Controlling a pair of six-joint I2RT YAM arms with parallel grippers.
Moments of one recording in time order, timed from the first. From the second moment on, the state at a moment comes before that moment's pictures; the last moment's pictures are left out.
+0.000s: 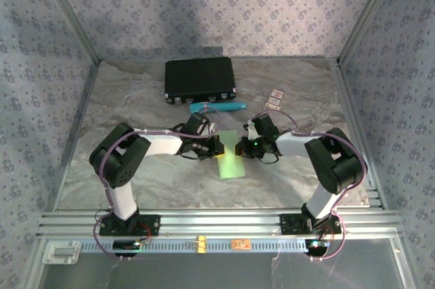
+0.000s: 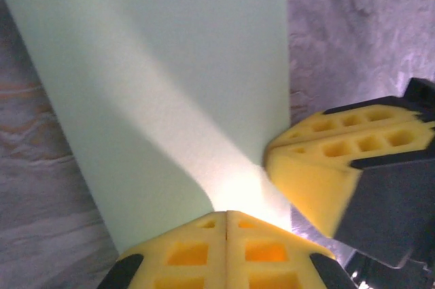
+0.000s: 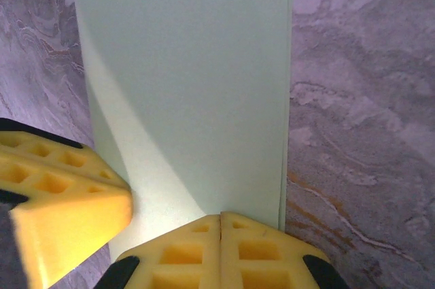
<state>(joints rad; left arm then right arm) -0.70 1.81 0.86 0.03 0.53 -0.86 0.49 1.68 0.71 -0.05 -0.51 0.58</state>
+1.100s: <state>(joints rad) -0.65 1.88 0.91 0.03 0.54 -0.82 0.50 1.68 0.70 -0.03 -0.50 0.61</state>
